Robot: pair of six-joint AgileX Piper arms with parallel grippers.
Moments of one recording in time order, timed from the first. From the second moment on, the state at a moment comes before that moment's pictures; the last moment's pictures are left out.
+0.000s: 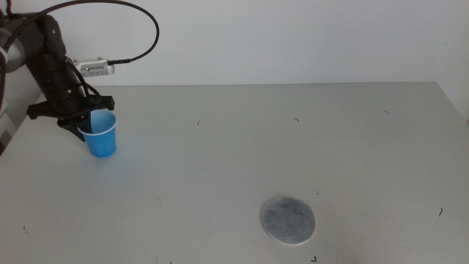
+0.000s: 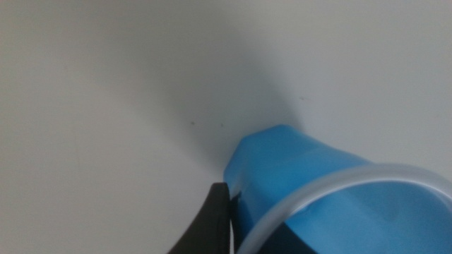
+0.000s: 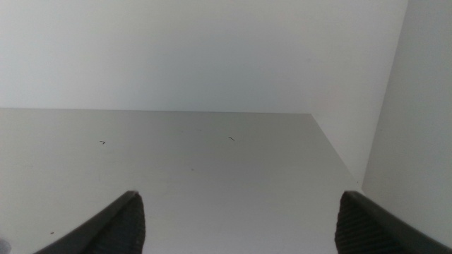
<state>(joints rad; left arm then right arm) 0.07 2.24 -1.92 -0.07 1.21 -0.02 -0.04 -0.01 0.03 -0.03 0.14 0.02</state>
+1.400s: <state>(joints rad) -0.69 1.92 -1.54 -0.11 1.04 -0.36 -0.04 -0.01 0.03 -0.03 0.14 0.02</state>
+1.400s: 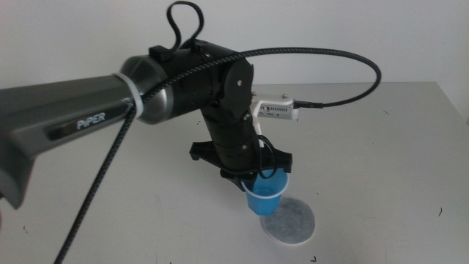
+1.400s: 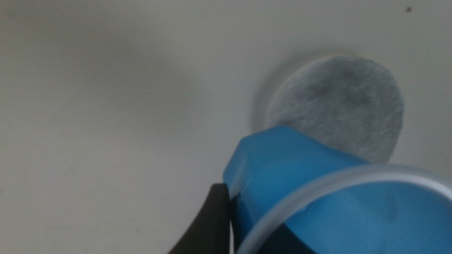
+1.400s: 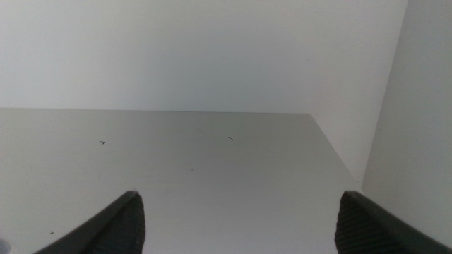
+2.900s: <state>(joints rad) -0.76 1.62 -1.67 0.32 1.10 -0.45 -0.04 -0.01 0.03 -0.03 0.14 0.02</state>
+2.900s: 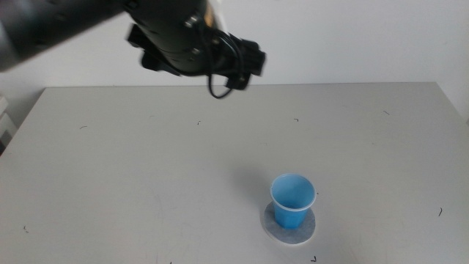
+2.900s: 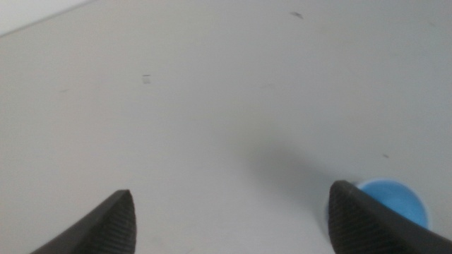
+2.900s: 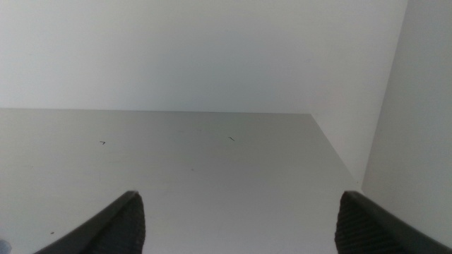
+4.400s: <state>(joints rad) -0.02 0.16 -0.05 0.21 0.08 -0.20 -0.04 -0.01 0.03 -0.03 0.14 0.02</state>
